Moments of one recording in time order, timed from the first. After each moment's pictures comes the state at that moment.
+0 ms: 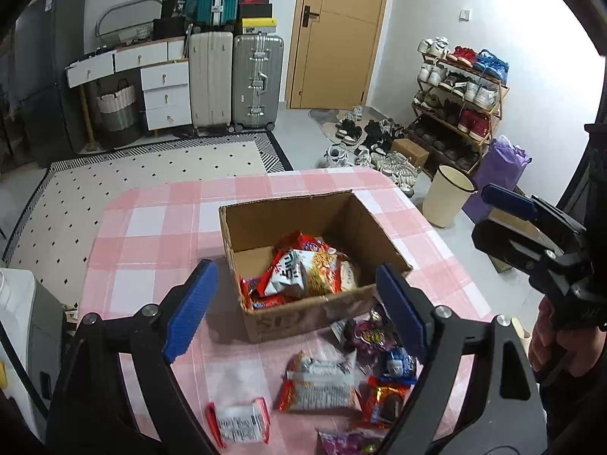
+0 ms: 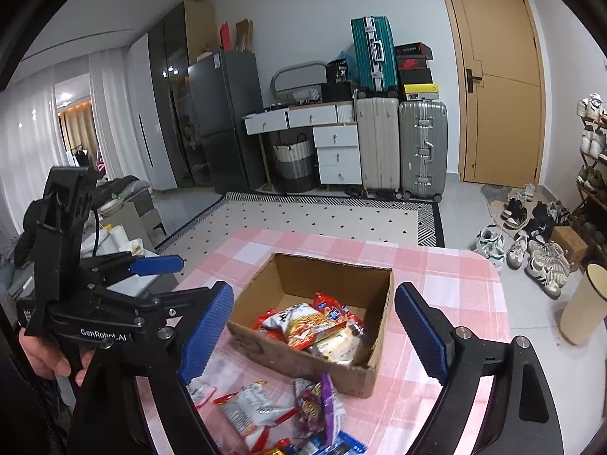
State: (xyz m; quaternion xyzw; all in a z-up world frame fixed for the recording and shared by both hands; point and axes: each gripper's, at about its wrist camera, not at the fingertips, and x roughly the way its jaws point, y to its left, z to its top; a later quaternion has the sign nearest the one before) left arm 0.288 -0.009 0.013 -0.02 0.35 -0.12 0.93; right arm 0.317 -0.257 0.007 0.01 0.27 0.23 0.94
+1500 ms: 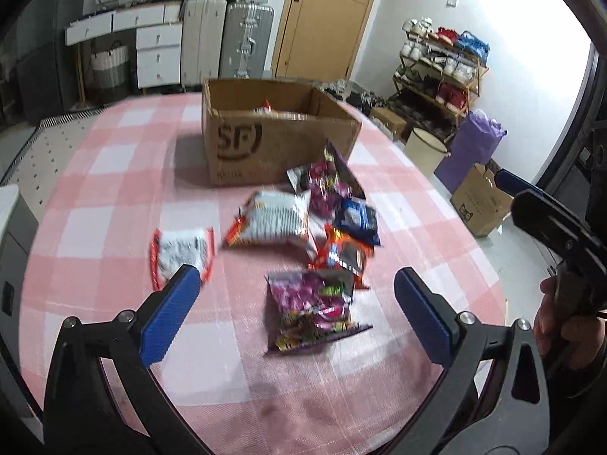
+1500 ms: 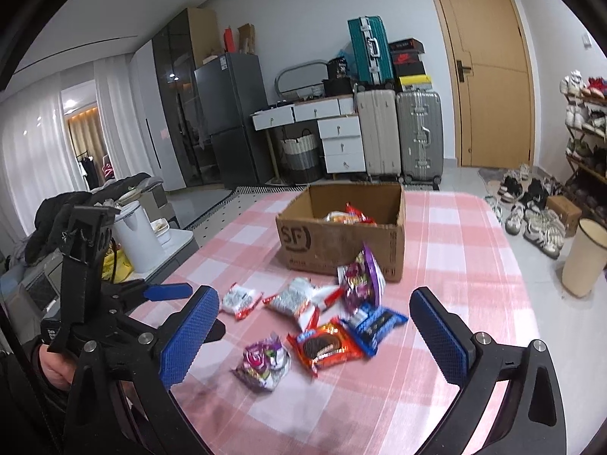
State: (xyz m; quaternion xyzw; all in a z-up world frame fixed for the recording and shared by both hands) left arm 0.123 -0.024 -0.097 -0.06 0.40 -0.15 0.90; right arm 0.116 -0.266 -0.055 0.04 0.27 0.23 0.93
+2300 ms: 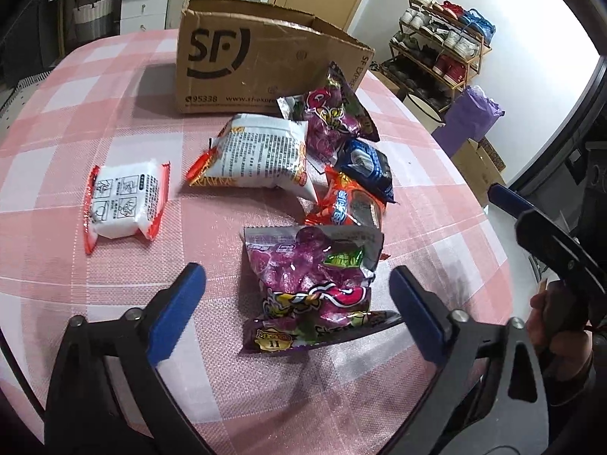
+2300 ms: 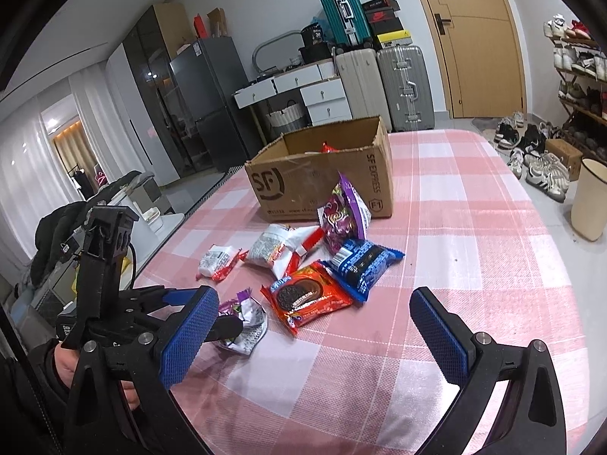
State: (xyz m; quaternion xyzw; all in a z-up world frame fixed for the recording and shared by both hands) left arm 0.163 -0.045 -0.182 -0.08 0.47 -0.18 0.86; right arm 0.139 -0.287 -0.127 0.08 0.34 0.22 0.91
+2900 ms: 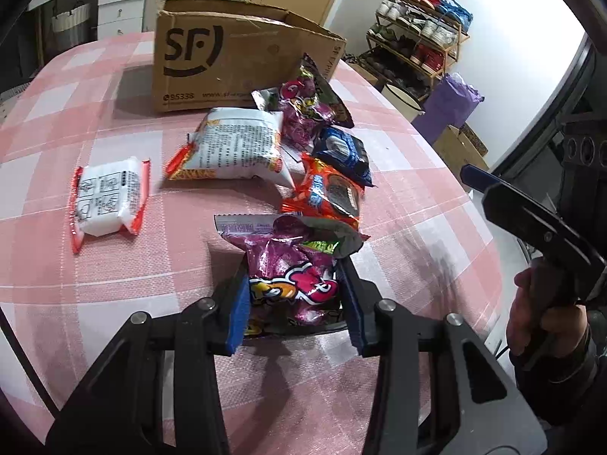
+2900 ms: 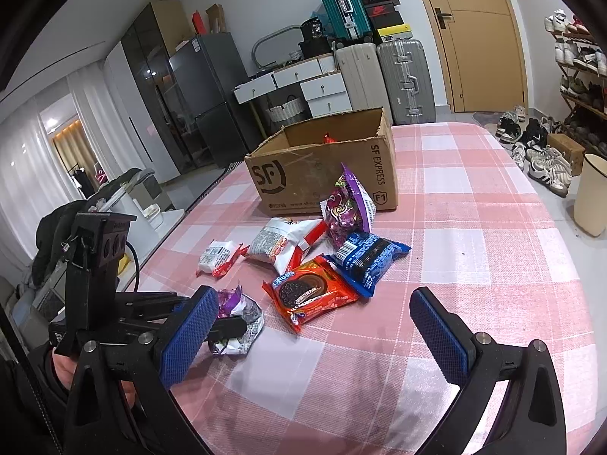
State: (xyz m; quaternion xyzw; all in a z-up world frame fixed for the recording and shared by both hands) left arm 0.157 -0.047 -0.182 -0.07 0.46 -0.22 0.85; right arm 0.140 -0.282 -0.132 0.09 0.35 0.22 0.91
